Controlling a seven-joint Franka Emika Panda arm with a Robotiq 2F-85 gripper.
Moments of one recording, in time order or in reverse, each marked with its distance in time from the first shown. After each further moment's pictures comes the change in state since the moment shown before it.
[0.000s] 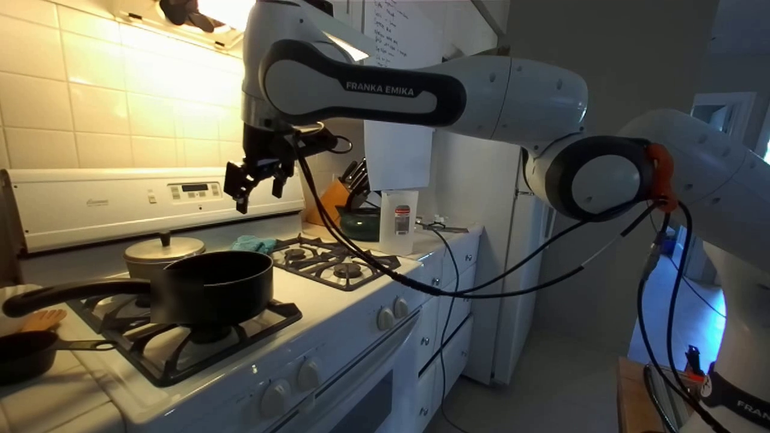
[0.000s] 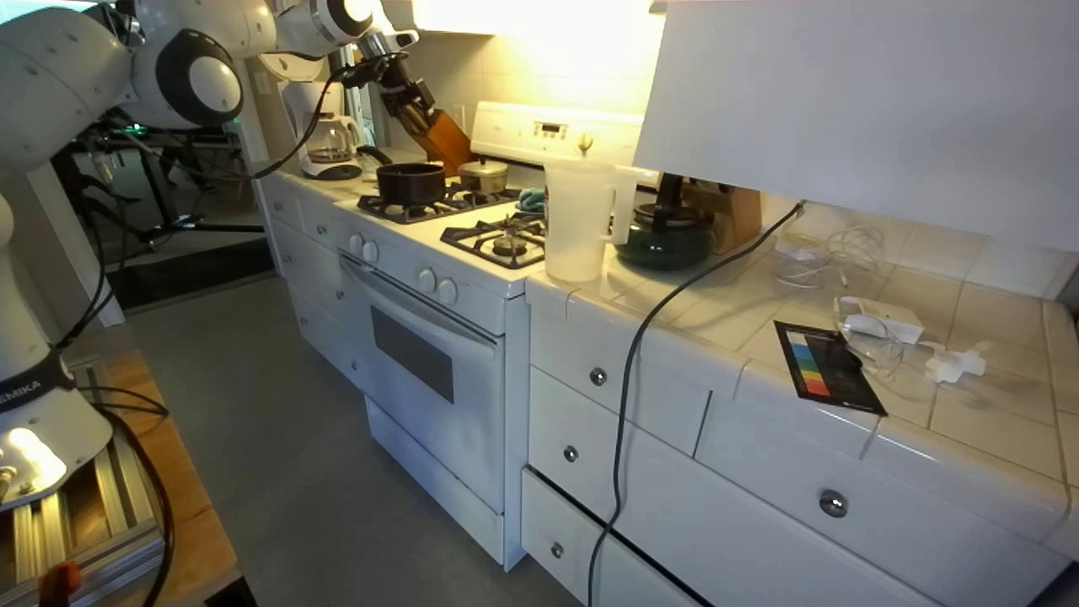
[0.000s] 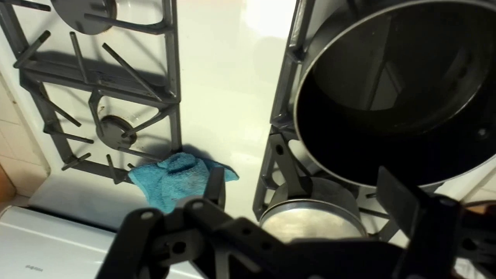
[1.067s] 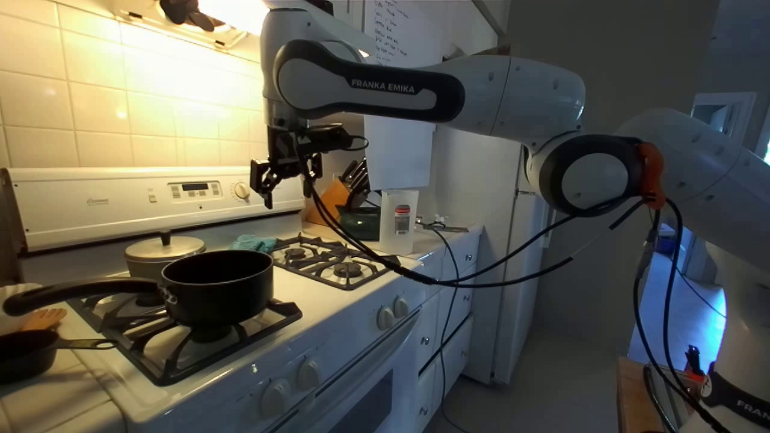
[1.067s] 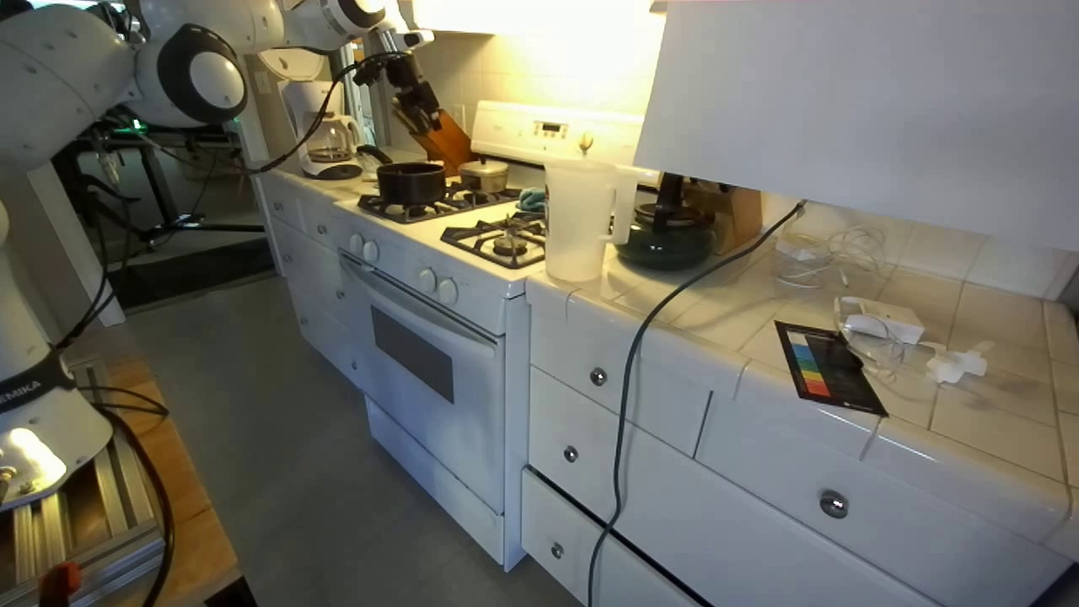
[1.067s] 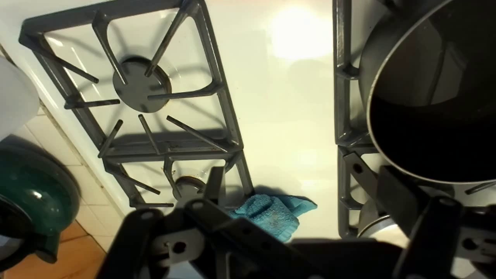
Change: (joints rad) arm -0.045 -0.010 -0.025 0.014 0.004 -0.131 0.247
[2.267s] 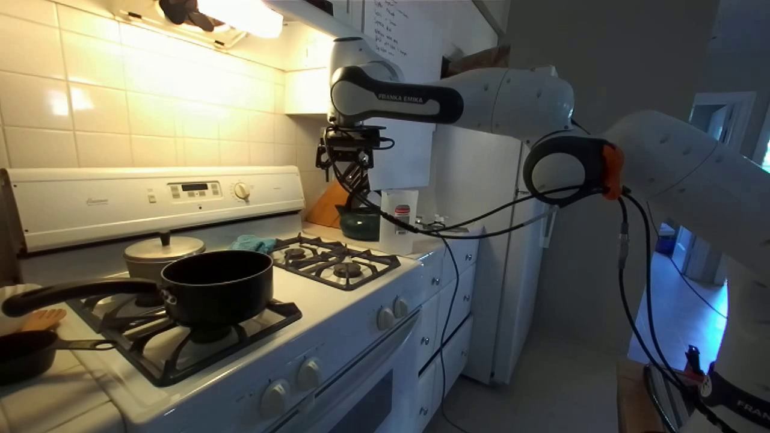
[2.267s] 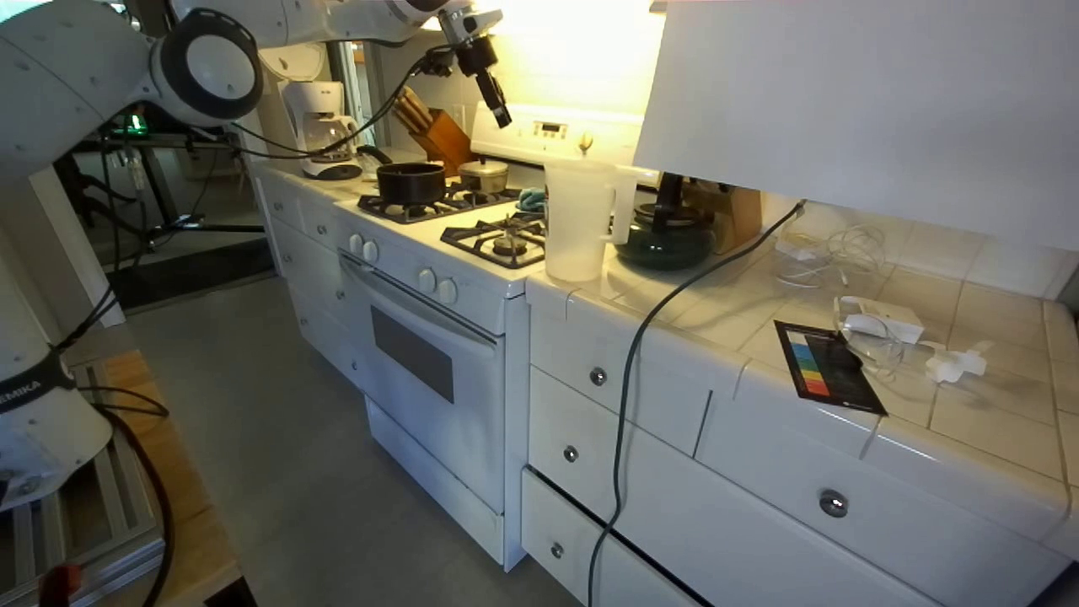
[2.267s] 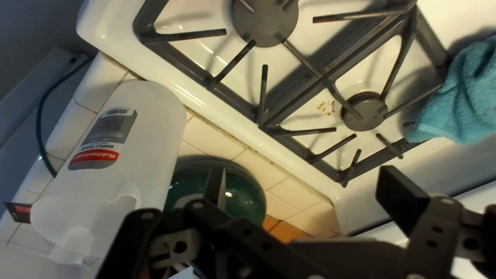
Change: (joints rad) arm -0.246 -0.025 -0.091 0.001 0.040 0.045 0.380
